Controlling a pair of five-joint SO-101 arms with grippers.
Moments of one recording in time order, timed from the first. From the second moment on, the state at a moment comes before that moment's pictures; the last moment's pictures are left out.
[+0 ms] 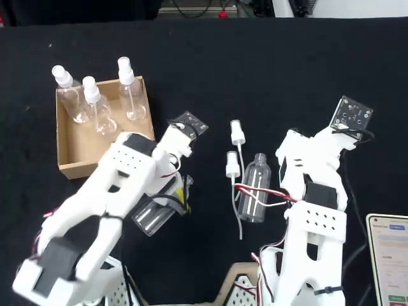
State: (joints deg) left arm 19.3 -14.0 35.6 68.8 -18.9; right arm 15.3 -50.5 64.4 34.1 -12.6
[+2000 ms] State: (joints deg) left arm 17.9 -69.2 79.0 40.0 -5.0; right arm -4.3 -49.9 64.4 38.6 -5.6
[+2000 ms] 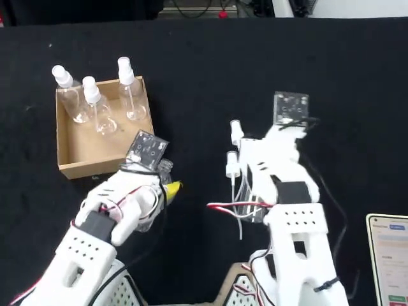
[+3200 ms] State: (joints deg) left arm 17.3 -77.6 83.3 37.6 -3.0; right arm -3.8 7.8 21.9 48.0 -4.5
